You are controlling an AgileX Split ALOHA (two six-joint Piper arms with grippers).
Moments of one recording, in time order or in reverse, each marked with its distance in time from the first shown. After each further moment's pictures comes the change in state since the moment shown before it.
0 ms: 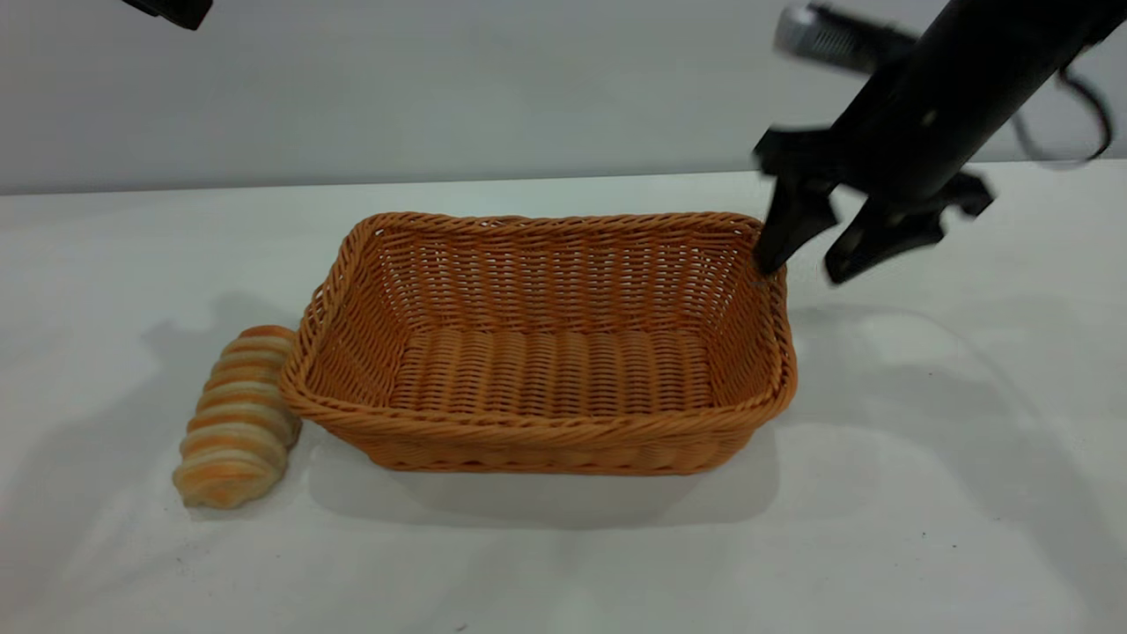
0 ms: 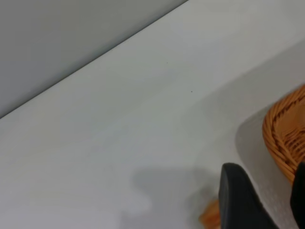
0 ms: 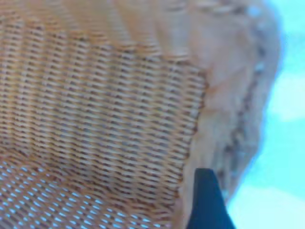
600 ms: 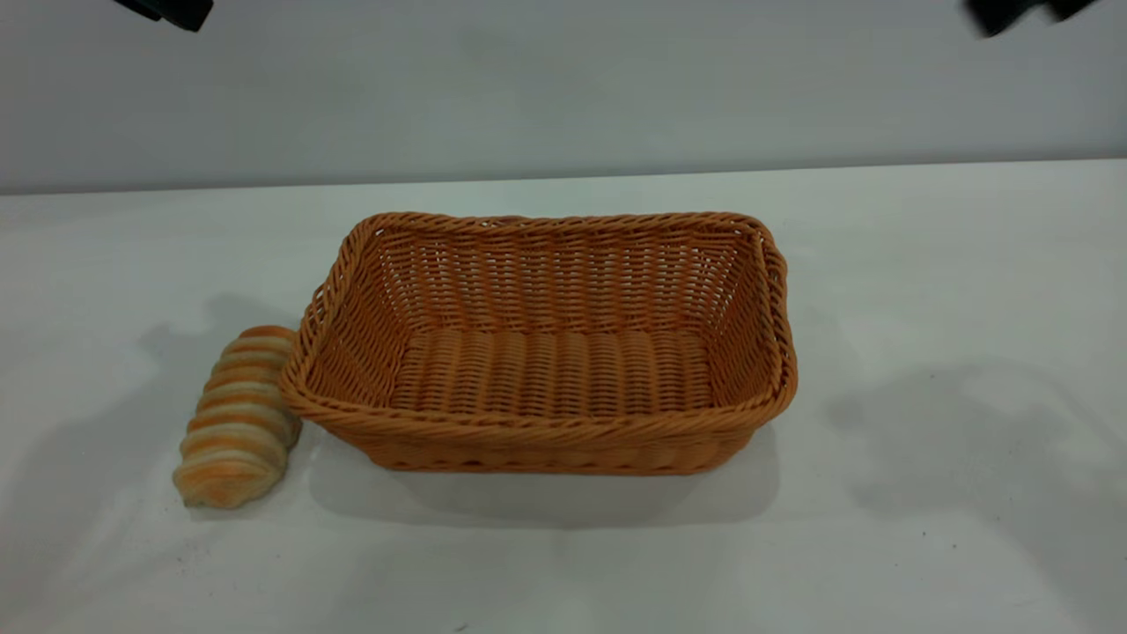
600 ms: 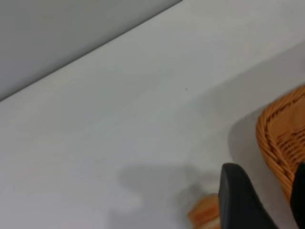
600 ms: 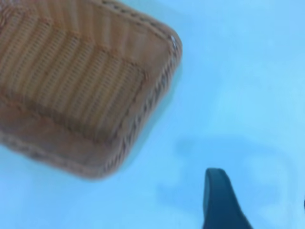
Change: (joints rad) left arm 0.000 0.000 0.000 -0.002 0.014 -0.058; right arm -0.009 -0.620 0.190 -0.414 0.159 0.110
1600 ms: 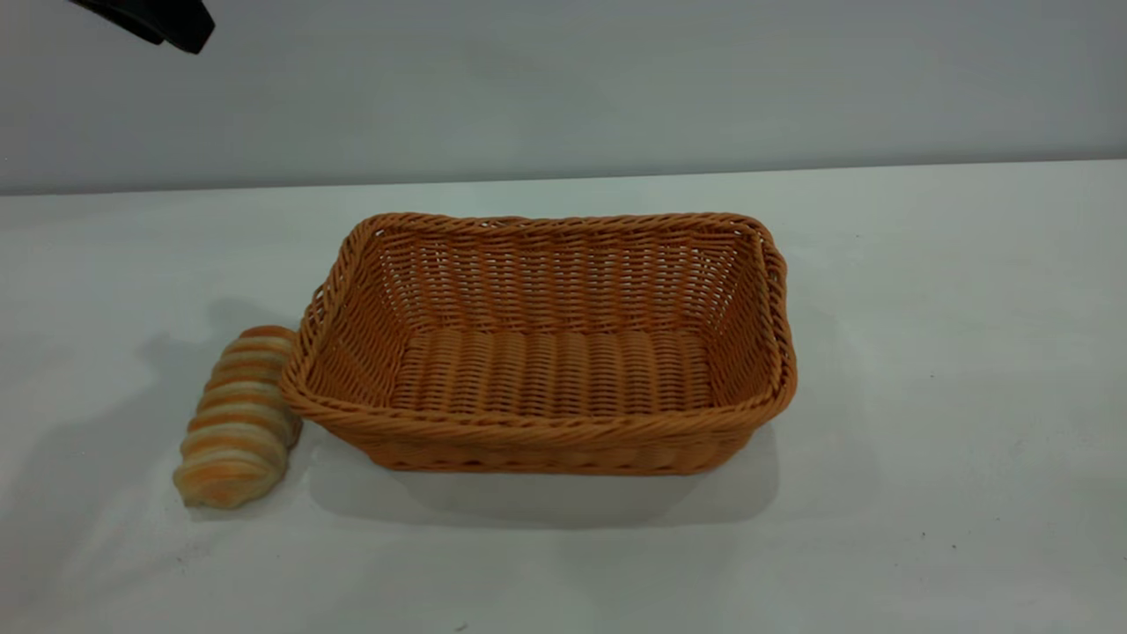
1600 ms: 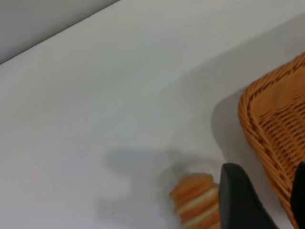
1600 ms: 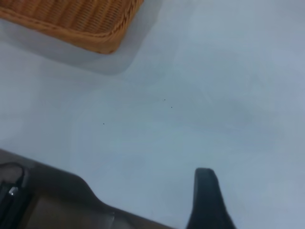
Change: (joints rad) left arm 0.000 0.000 0.000 0.002 0.068 -0.023; right arm 0.000 -1.184 0.590 -0.121 0.352 0.152
